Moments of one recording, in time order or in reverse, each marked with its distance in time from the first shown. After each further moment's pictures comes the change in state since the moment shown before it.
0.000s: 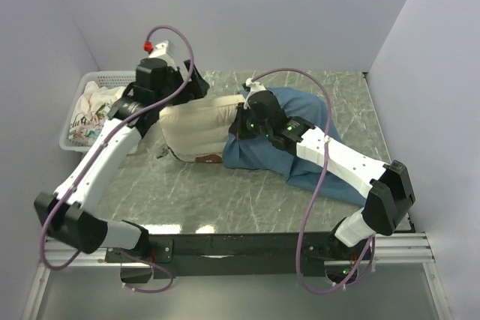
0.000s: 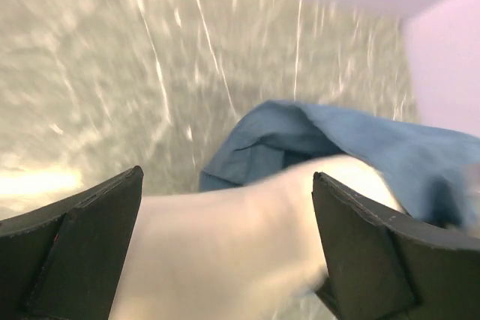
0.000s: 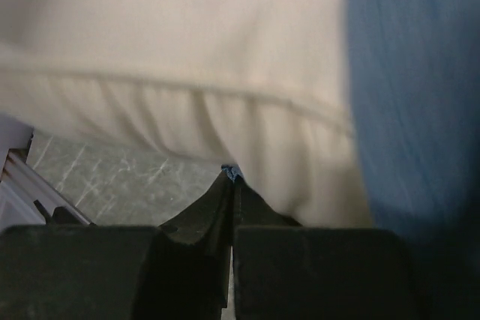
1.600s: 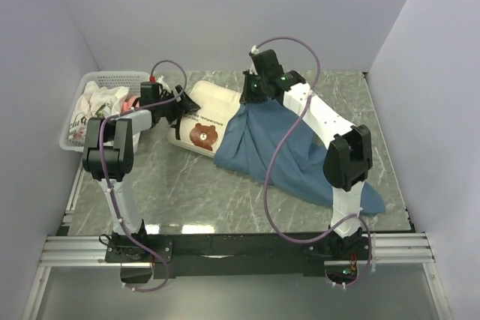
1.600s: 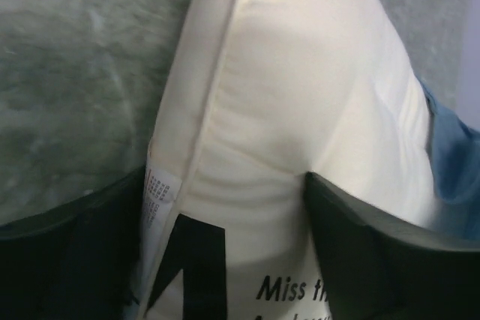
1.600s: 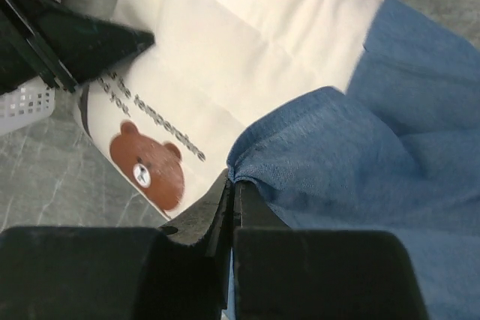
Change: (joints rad) left arm 0.330 0.601 -0.152 0.538 0.459 -0.031; right arm -0.261 0.433 0.546 -0.306 -0.125 -0.090
